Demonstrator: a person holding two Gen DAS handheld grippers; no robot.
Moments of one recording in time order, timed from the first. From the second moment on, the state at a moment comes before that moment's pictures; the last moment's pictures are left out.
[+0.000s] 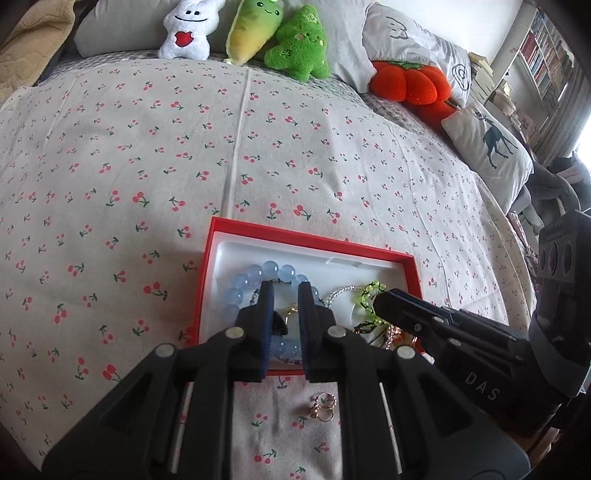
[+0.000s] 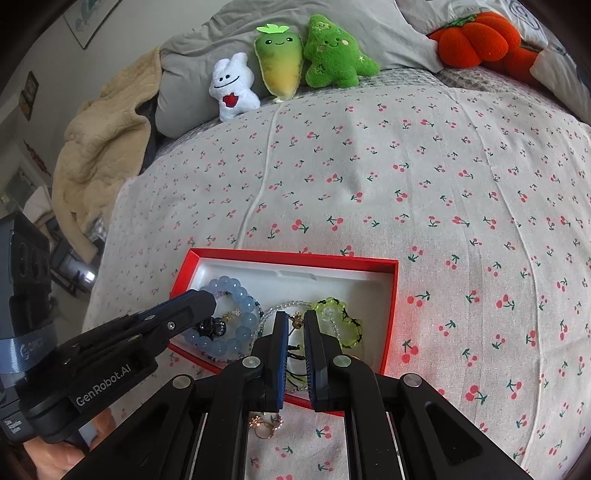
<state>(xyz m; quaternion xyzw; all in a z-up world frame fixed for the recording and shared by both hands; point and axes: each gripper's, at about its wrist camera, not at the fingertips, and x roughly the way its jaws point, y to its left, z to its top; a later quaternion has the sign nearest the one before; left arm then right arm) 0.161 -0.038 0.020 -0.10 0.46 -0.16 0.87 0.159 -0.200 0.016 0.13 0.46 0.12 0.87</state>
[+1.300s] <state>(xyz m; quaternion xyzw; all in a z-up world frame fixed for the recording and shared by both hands) 0.066 -0.015 -0.003 0.00 0.54 -0.08 0.84 0.052 -0.192 0.012 -0.02 0.49 0.12 0.86</state>
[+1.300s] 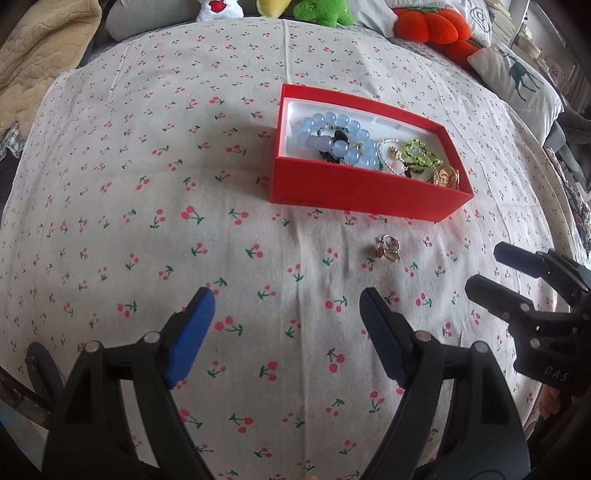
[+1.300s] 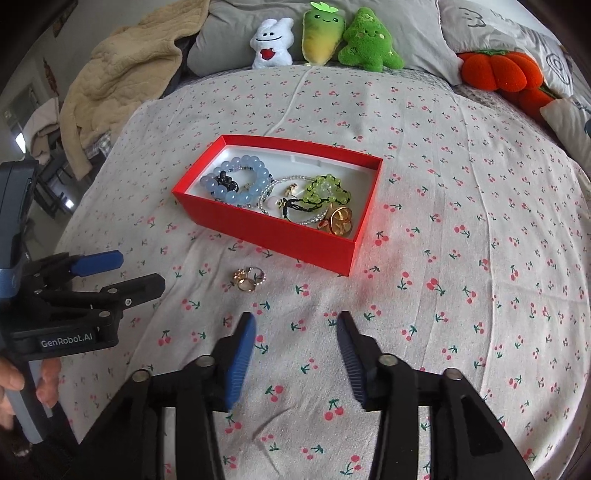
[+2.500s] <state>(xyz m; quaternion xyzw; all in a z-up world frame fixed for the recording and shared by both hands) 0.067 -0.078 -0.041 0.06 0.44 -0.22 0.87 0.056 -0.224 -0.034 -0.03 0.53 0.07 0.84</state>
